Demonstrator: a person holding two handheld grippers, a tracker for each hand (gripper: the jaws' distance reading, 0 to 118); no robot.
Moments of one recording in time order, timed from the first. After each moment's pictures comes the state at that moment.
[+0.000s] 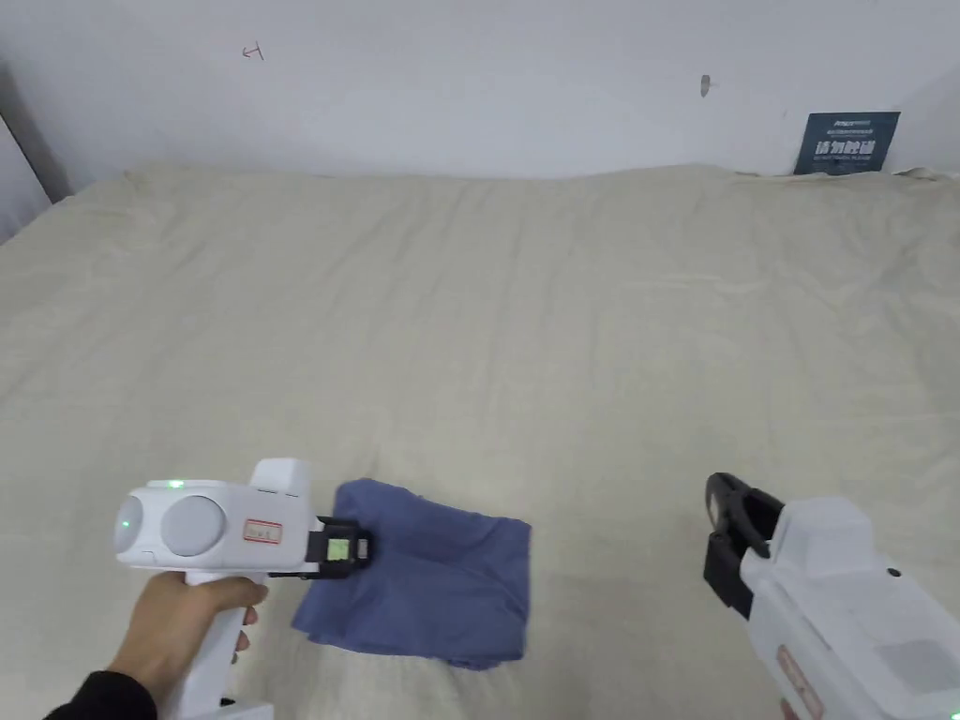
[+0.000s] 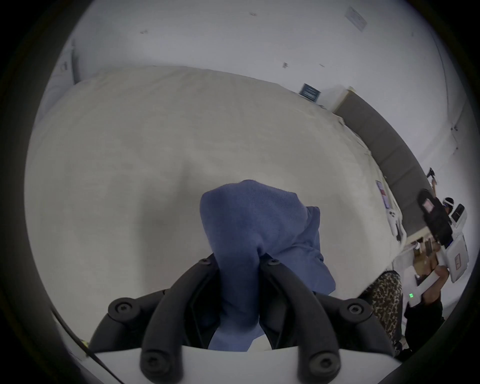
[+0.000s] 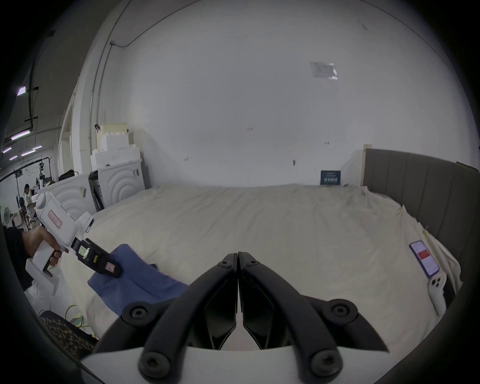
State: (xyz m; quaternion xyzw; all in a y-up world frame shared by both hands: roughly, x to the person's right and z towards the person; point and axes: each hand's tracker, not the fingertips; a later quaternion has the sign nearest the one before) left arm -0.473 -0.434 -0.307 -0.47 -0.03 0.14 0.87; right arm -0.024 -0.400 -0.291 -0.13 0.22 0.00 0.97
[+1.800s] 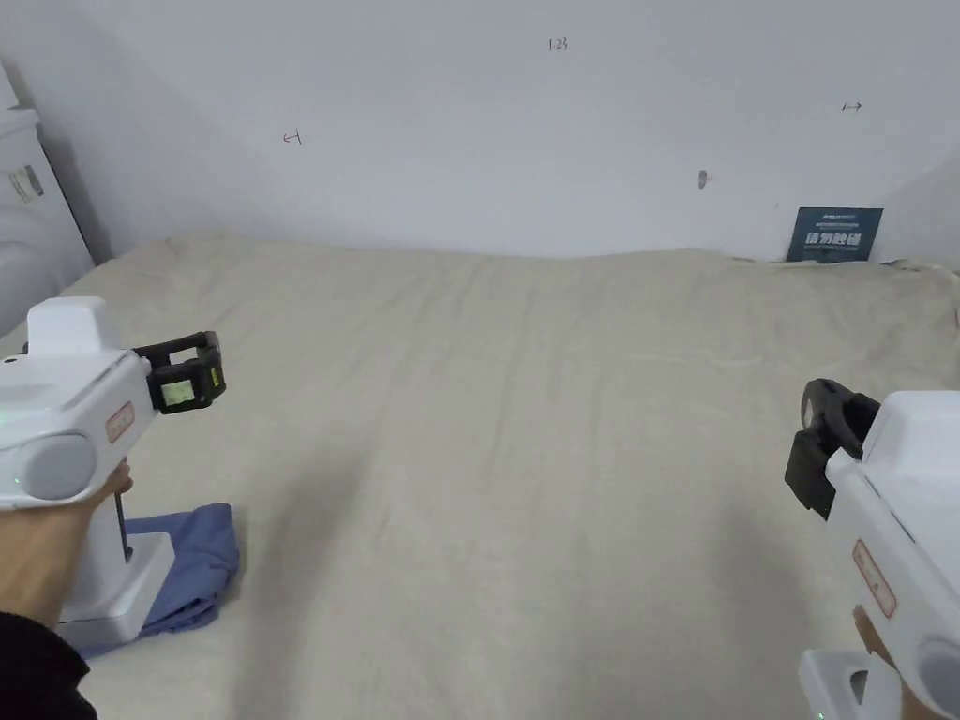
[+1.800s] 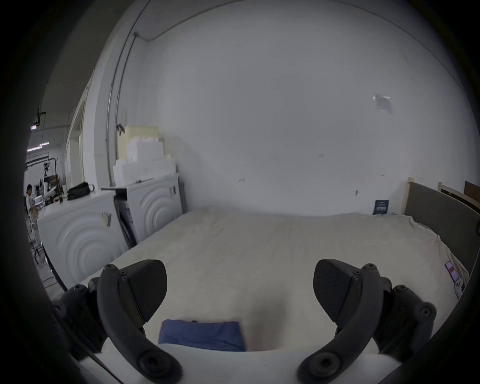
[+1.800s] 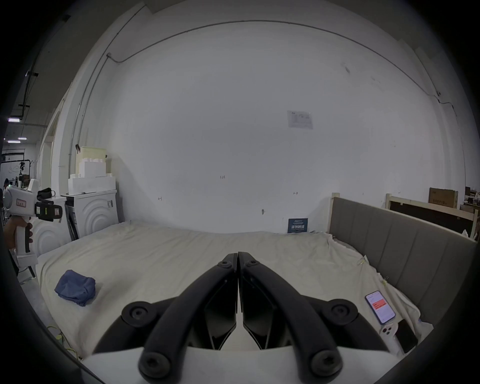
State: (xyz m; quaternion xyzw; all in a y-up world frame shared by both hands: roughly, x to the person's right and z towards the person) left arm -0.478 -0.251 -0.238 -0.10 0.23 0.00 0.97; right arm -0.035 -0.253 -0.264 -0.04 0.14 0.02 0.99
